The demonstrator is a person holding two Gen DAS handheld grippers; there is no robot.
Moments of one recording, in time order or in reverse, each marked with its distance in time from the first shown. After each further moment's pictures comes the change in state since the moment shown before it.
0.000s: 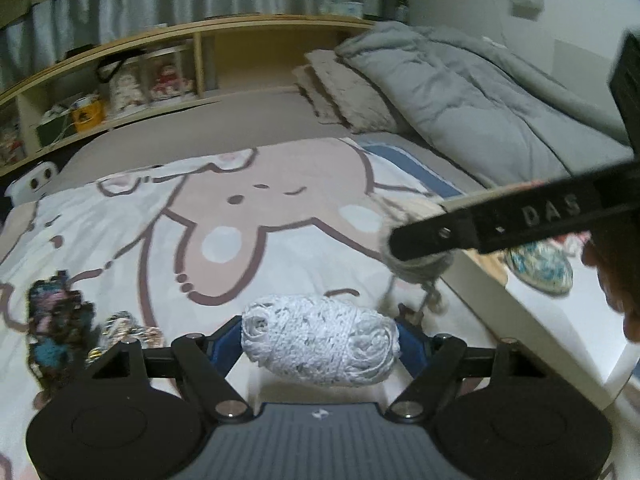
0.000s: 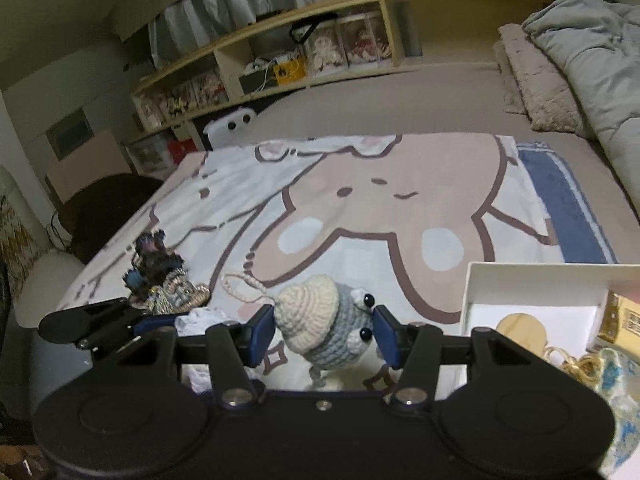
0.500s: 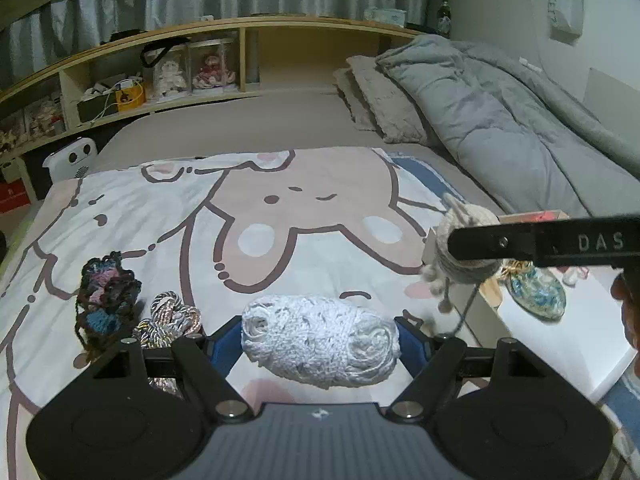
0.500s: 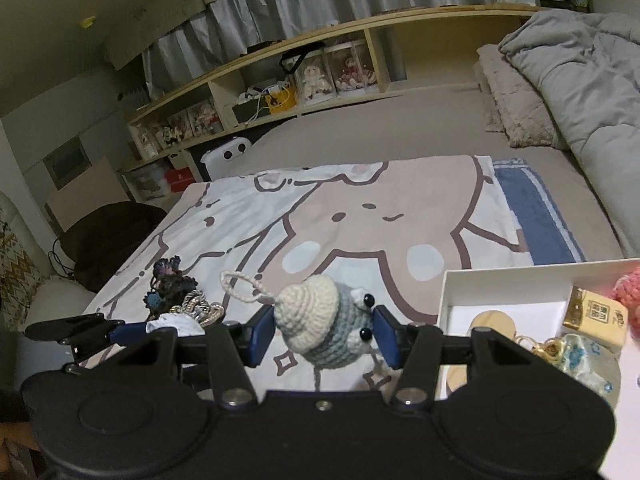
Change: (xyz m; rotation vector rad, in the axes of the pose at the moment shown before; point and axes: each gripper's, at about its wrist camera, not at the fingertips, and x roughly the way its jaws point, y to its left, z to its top) left arm -0.043 0.000 0.012 -0.104 0.022 0.071; right arm -0.047 0.006 -0.002 0.031 -0.069 -0.016
